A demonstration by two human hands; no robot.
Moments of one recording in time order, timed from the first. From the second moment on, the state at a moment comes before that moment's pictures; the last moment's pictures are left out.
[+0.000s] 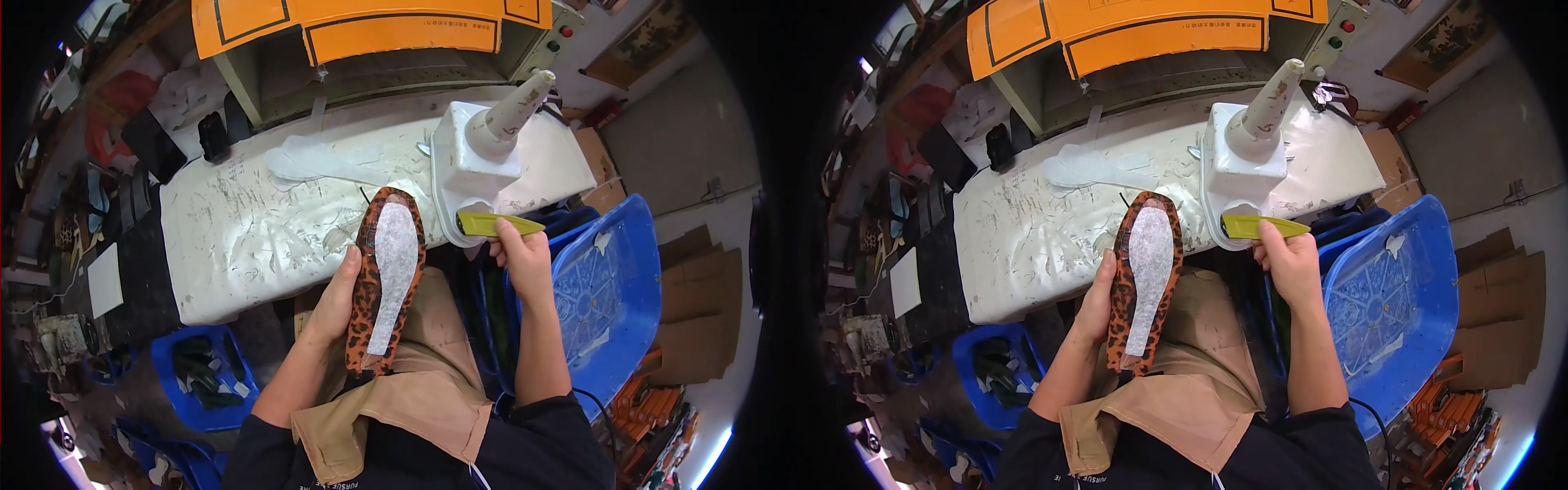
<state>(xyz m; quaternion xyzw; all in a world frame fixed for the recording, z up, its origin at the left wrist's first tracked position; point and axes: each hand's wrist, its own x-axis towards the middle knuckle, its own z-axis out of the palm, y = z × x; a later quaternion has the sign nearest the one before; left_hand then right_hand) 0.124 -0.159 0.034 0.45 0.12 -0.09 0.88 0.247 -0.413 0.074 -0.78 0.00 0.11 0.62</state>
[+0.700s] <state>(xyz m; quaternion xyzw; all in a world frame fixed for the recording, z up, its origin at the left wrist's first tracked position) 0.128 -0.155 0.040 0.48 0.07 -0.11 0.87 0.210 -0.365 0.103 -0.74 -0.37 0.13 0.55</state>
